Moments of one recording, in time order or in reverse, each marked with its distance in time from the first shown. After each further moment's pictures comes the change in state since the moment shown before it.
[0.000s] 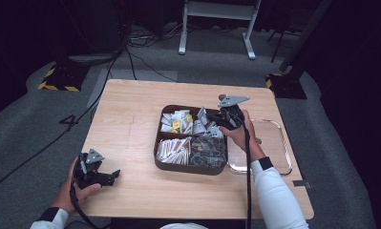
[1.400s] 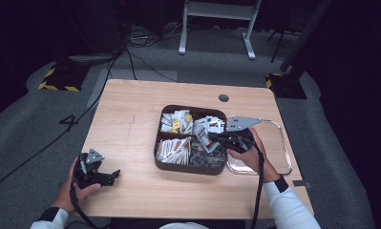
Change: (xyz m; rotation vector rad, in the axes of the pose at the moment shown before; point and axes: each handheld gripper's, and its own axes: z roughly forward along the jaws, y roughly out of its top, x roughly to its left) left arm 0.000 0.000 0.000 0.000 0.000 0.000; right arm 0.051 -0.028 -0.052 -0.056 0.150 -0.112
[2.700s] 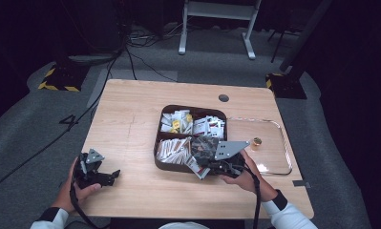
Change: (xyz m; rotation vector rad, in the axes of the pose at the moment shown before) left arm 0.000 0.000 0.000 0.001 0.000 0.000; right arm 0.067 -0.011 0.004 0.050 0.168 -0.110
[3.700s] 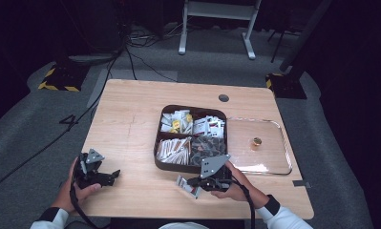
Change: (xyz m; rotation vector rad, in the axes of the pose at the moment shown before) left arm 0.000 0.000 0.000 0.003 -0.002 0.000; right arm 0.028 -0.015 0.039 0.120 0.162 -0.062
